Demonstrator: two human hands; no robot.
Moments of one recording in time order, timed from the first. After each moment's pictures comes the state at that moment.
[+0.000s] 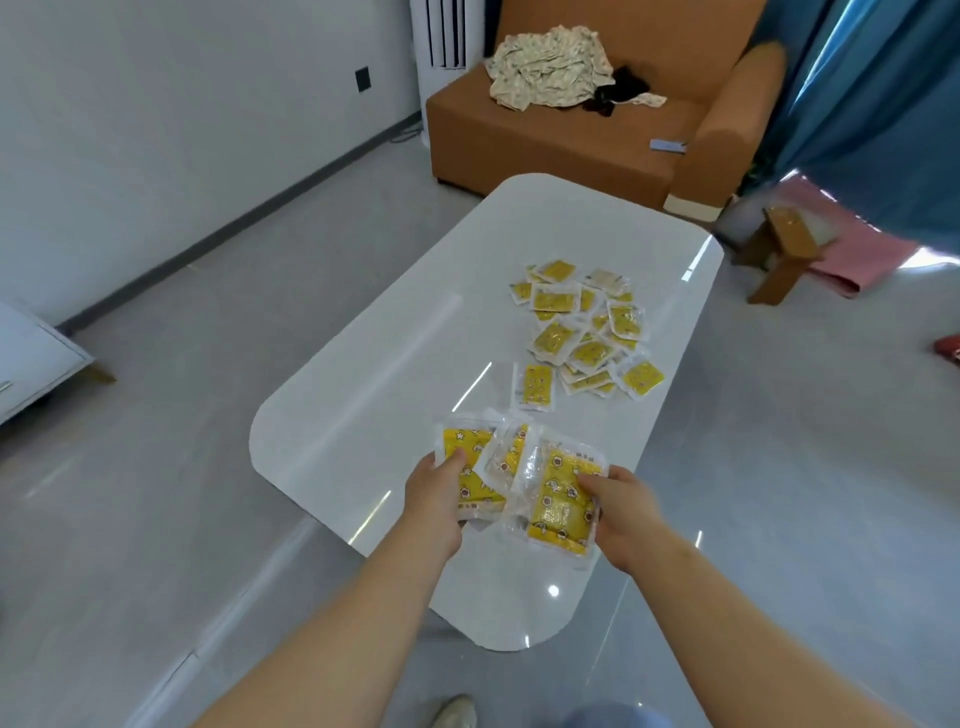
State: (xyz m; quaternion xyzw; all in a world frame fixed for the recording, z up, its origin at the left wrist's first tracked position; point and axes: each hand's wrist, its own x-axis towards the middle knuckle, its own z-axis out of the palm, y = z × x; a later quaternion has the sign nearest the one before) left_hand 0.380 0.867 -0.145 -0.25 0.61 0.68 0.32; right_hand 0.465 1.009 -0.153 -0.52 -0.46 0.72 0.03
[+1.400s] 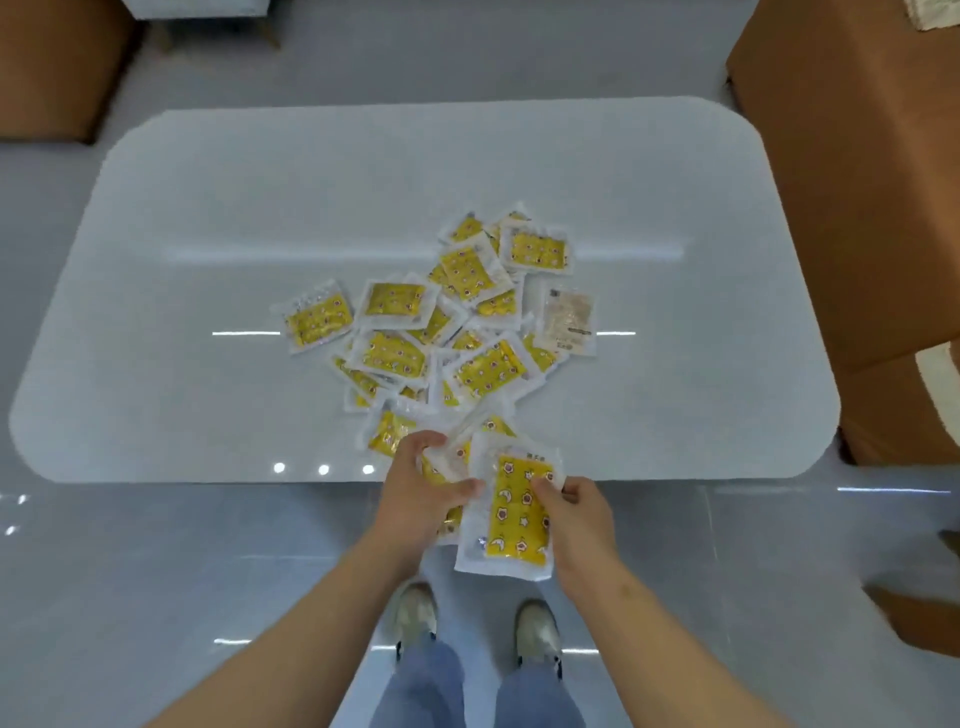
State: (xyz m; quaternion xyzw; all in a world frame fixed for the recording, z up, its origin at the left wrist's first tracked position) left_hand 0.289 1.498 -0.279 -0.46 0.61 0.64 0.07; right_hand 0.236 1.629 -0.298 -0.27 -0.69 0.56 -0.36
